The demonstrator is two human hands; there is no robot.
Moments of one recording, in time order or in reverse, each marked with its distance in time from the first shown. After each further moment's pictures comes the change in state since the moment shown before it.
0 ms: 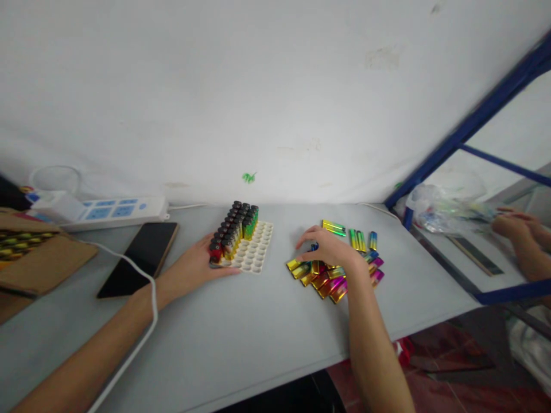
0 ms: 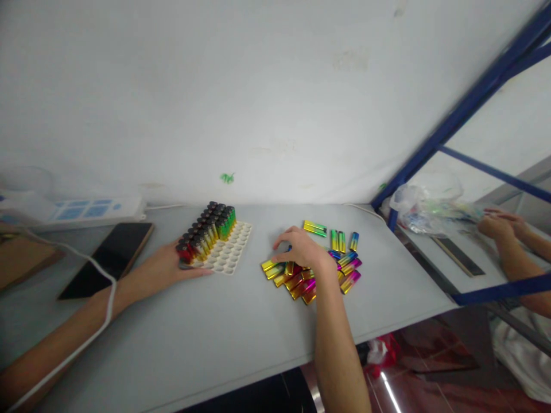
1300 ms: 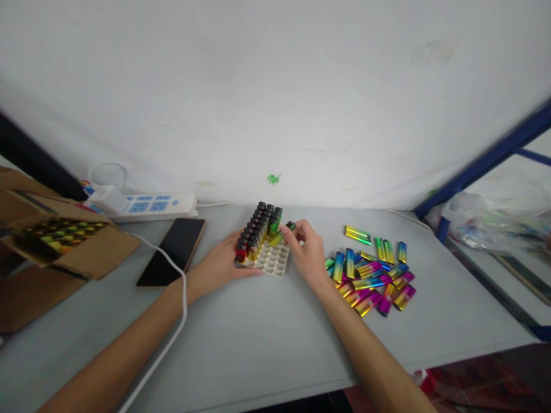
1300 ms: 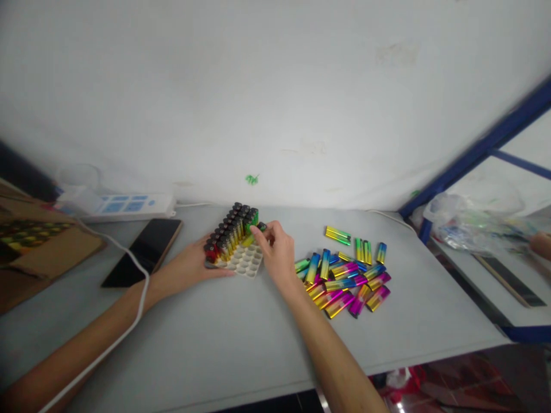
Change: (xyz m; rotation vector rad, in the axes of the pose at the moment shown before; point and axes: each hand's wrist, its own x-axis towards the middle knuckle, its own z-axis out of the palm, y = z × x) left_hand -0.002 -0.008 0.007 -0.084 0.045 0.107; right_hand 0.054 -0.086 0.088 0.510 0.629 -0.009
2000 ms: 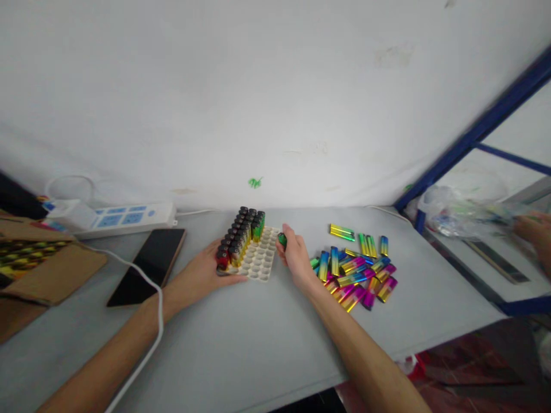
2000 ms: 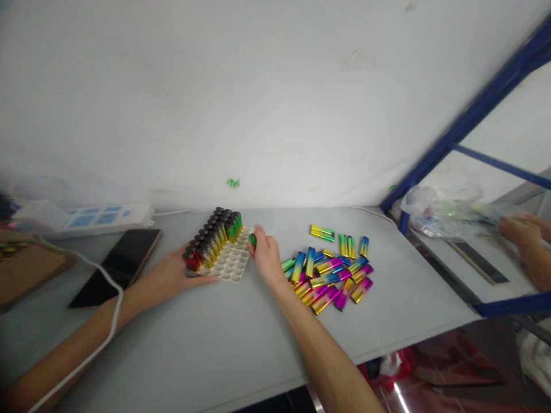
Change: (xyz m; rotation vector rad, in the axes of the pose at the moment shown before) left_hand 0.000 -0.004 0.000 0.032 0.004 -0.062; right_hand 0.004 0.002 0.002 0.392 -0.106 0.508
